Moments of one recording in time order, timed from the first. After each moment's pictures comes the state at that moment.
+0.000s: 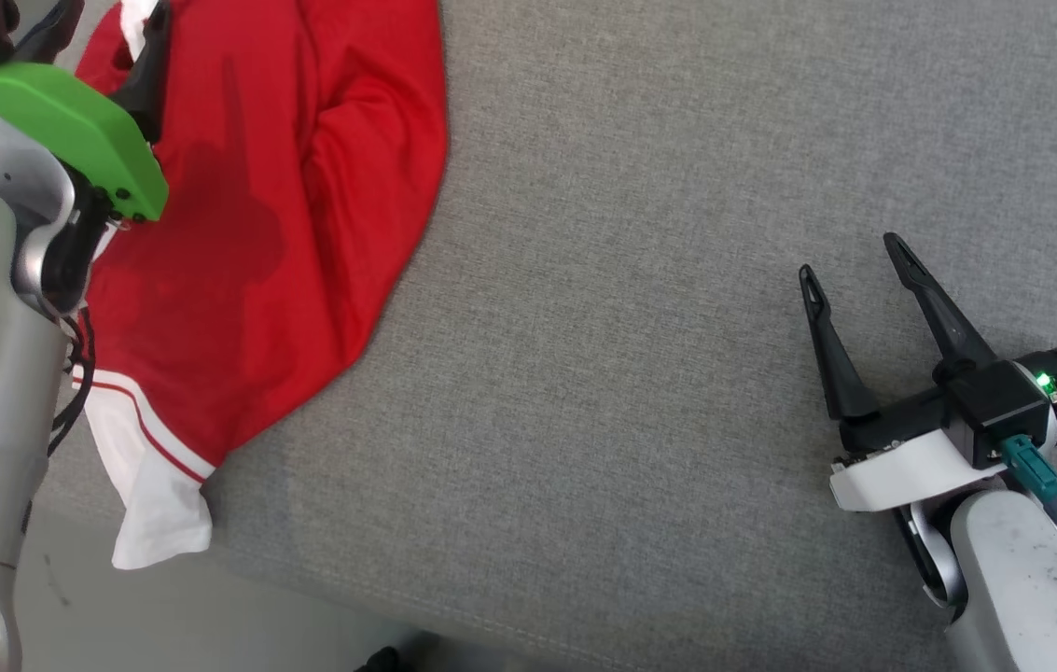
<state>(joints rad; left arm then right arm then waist) -0.97 0.37 -0.37 0.66 -0.58 -0.13 0.09 -0.23 -0.19 0.13 0.05 -0.03 0.13 -0.26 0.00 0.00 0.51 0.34</state>
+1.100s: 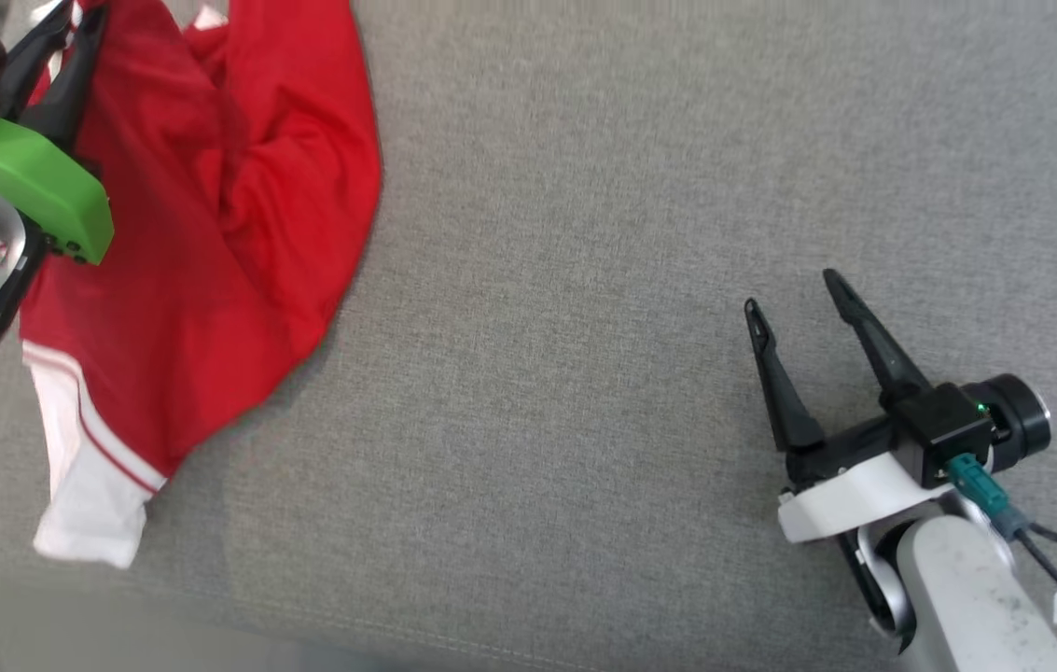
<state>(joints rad) -1.08 0.59 -0.82 0.71 -0.64 -0.13 -0.25 -0.21 -0.13 0.18 0.09 0.02 0.13 -0.26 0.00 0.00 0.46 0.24</state>
